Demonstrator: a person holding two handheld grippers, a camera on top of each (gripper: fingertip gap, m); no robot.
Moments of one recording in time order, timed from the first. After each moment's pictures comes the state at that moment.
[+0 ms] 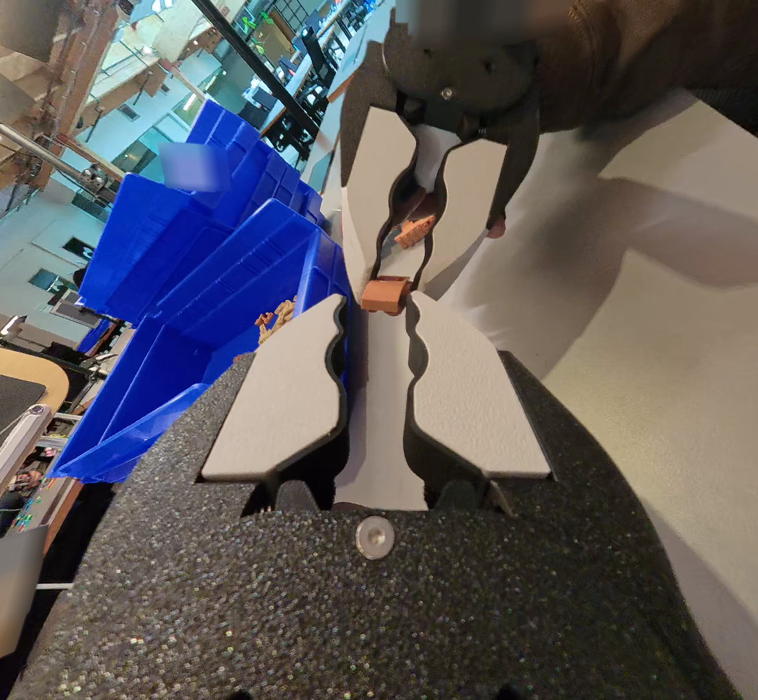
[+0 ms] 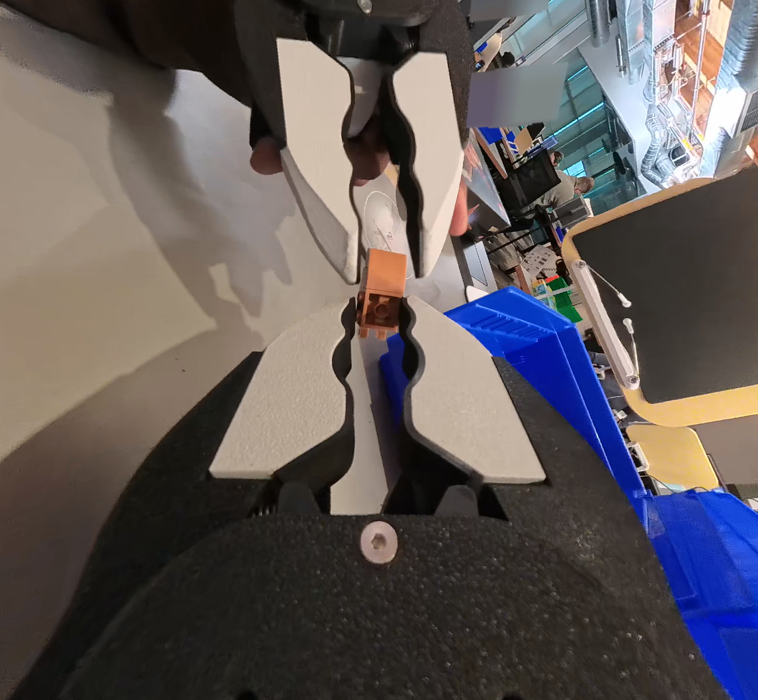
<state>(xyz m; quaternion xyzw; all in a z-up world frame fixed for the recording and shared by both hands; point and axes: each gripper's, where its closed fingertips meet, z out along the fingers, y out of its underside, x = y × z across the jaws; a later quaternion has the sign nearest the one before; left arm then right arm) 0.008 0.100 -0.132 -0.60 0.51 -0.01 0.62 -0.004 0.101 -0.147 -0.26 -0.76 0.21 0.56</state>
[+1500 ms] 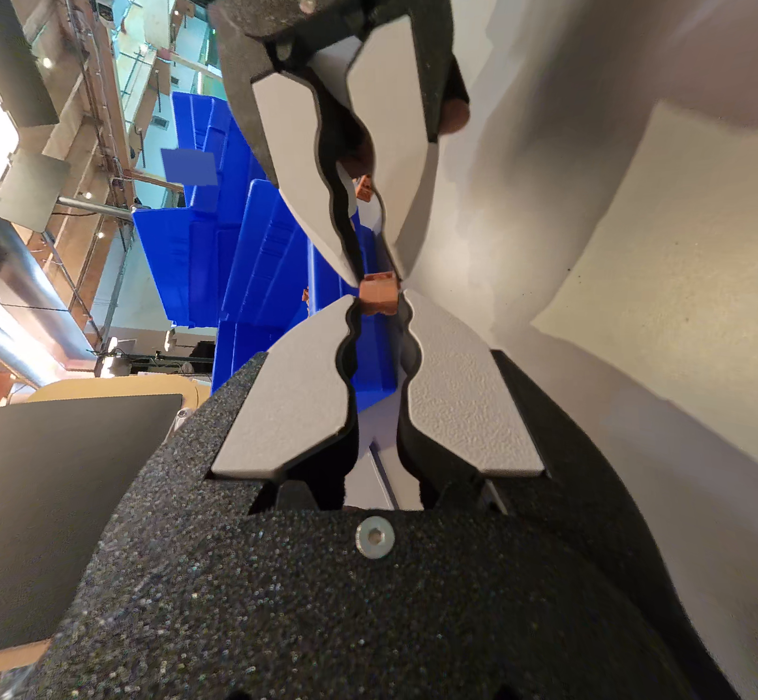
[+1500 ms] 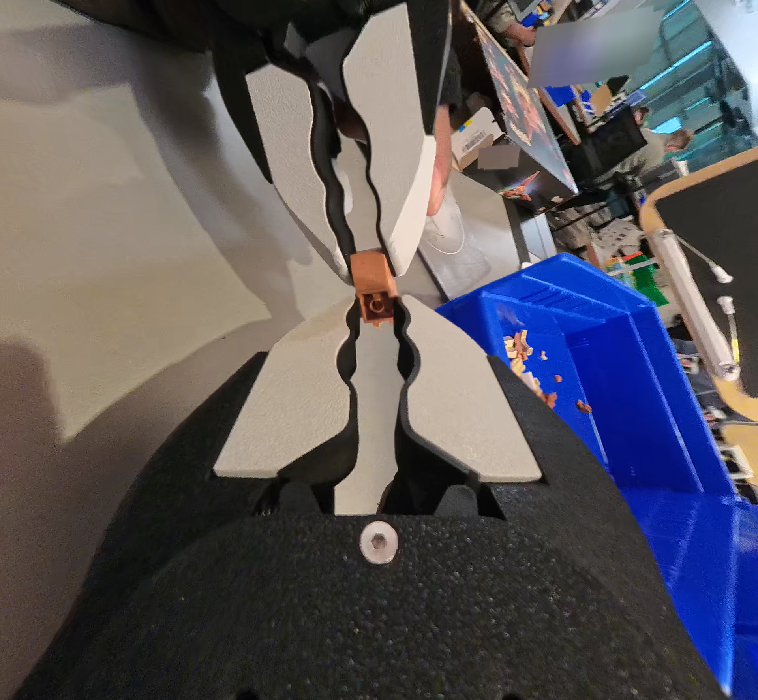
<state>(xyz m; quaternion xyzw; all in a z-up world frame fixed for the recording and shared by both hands) 0.006 0.106 -0.160 -0.55 0.60 0.19 0.55 0.004 0.106 -0.162 -0.29 -0.79 0.23 0.49</state>
